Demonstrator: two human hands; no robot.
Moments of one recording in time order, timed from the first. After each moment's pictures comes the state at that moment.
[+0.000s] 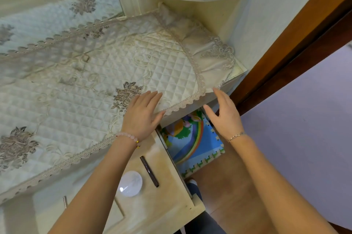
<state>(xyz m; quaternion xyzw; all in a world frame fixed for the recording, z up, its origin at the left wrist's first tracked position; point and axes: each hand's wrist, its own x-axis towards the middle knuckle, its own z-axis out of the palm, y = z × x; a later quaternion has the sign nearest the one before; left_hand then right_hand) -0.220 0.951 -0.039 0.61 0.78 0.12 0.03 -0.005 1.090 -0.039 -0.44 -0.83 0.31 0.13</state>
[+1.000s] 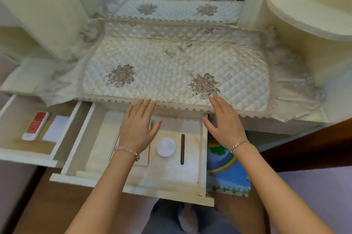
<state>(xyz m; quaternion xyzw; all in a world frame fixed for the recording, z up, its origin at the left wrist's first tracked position) -0.156 0.750 -0.003 0.27 0.96 0.08 -0.06 -0.076 0.999 -0.016 -0.08 -0.97 0.21 0.04</state>
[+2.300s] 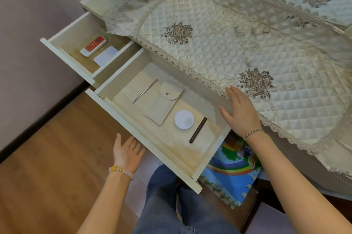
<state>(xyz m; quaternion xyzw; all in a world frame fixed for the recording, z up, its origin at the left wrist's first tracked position) 0.010 0.713 -0.084 -0.50 0.32 0.80 0.01 -0.140 1.008 -0.063 0.16 -0.97 0.17 -0.04</state>
